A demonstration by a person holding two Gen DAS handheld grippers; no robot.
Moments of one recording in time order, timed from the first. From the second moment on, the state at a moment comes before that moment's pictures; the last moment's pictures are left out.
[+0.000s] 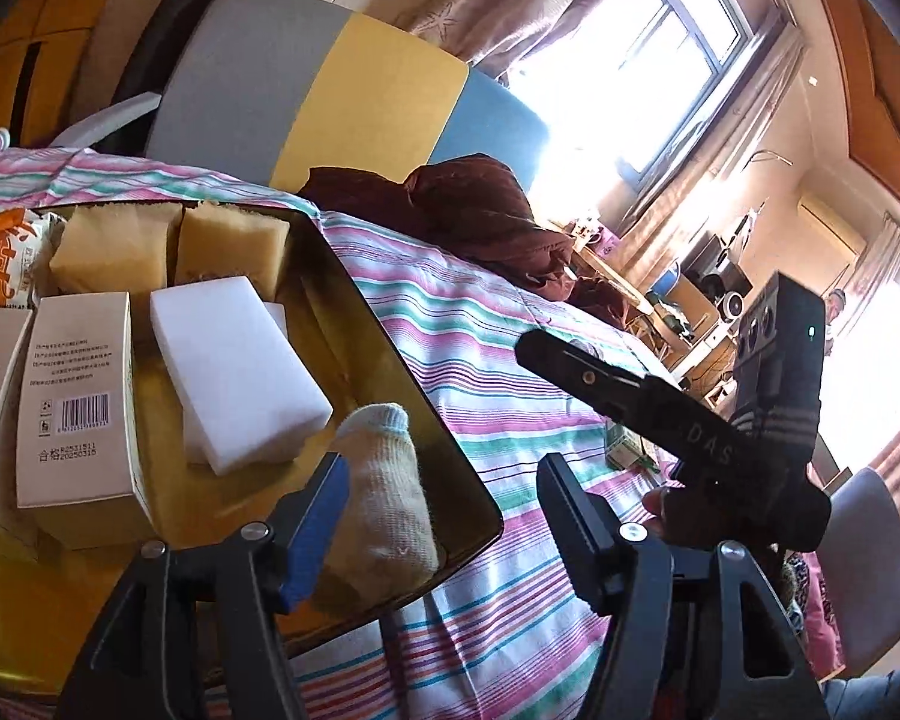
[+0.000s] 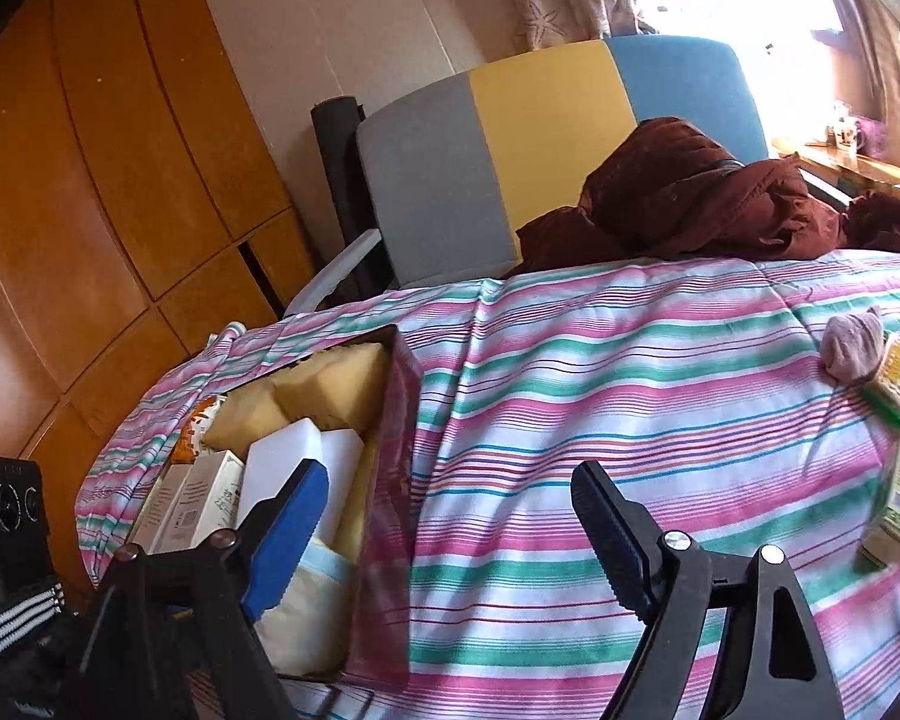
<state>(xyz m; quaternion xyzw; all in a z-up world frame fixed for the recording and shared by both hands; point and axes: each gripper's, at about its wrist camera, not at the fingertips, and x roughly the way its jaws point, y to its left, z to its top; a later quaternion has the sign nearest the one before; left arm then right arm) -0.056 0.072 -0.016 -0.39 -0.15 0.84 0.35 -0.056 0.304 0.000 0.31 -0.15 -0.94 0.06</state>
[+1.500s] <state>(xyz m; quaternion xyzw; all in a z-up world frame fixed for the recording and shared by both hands) -0.184 0.476 -0.028 -0.47 0.12 0.74 0.46 0.044 0.482 -0.071 0.26 -0.24 -0.93 -0.01</state>
